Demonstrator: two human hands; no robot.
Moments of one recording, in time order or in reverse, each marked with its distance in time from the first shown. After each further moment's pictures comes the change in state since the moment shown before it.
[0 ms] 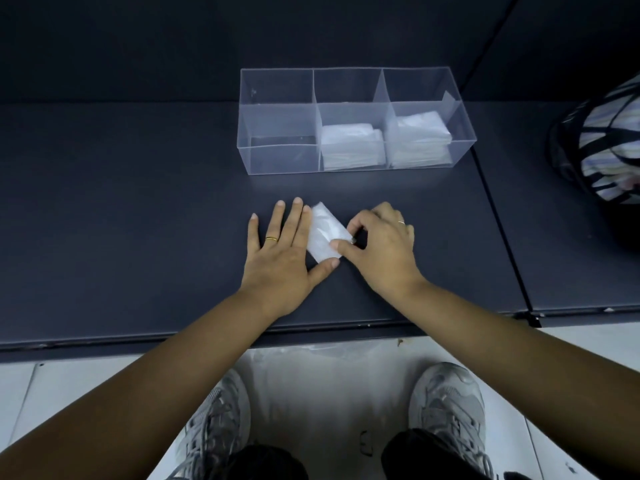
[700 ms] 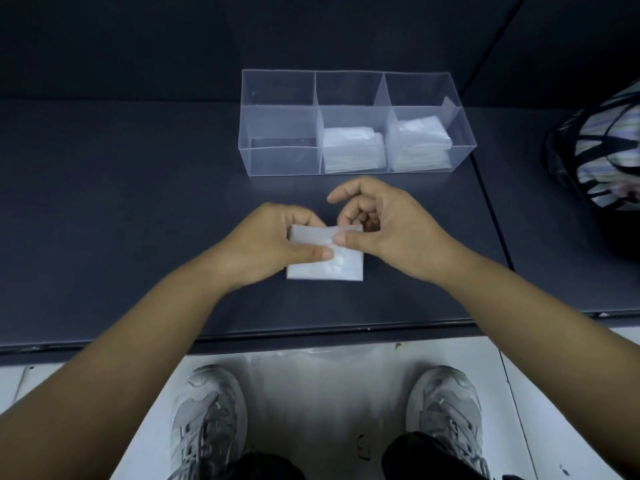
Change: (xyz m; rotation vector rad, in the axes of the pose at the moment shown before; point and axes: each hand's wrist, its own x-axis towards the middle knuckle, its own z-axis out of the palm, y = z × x) left_hand -0.002 -0.013 -0.081 -1.022 -0.191 0.119; right_hand 0.006 -0.034 -0.068 0.524 -0.389 -0.163
